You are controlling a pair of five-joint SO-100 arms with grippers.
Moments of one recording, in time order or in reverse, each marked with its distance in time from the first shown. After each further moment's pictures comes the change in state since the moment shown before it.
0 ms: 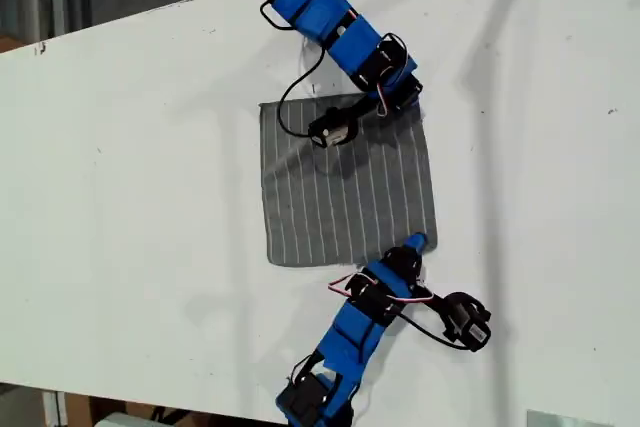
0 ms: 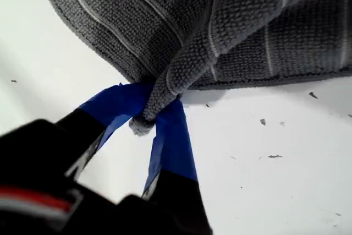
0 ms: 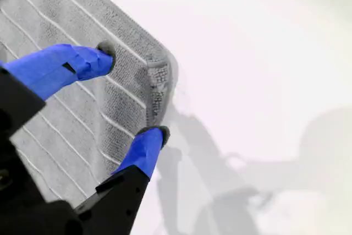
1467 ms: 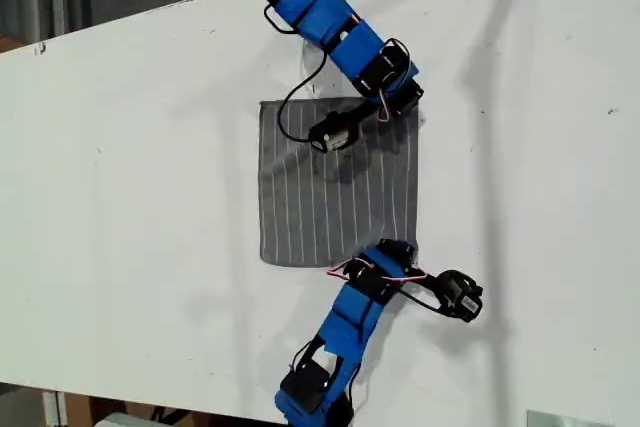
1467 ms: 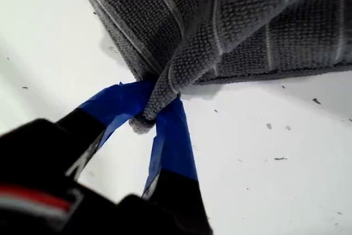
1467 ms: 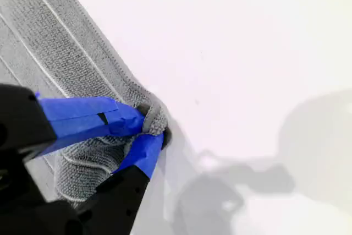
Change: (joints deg) arm 0 -4.4 -6.2 -0.1 -1.0 -0.8; arm 1 -0.3 -3.3 -9.1 7.7 -1.0
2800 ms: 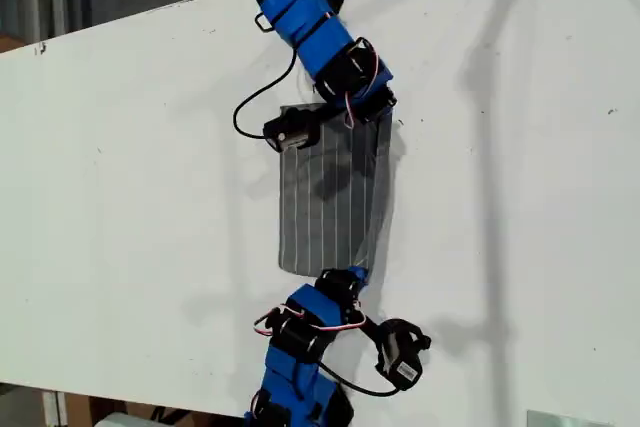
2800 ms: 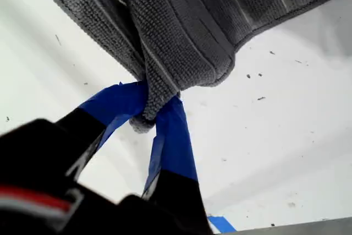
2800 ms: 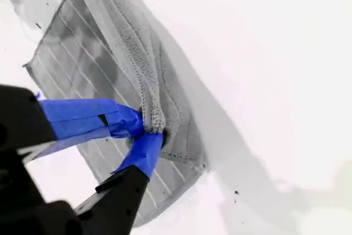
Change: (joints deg) arm 0 -6.8 31.5 5.9 17.1 12.6; arm 1 8.0 3.2 -26.1 32.6 2.5
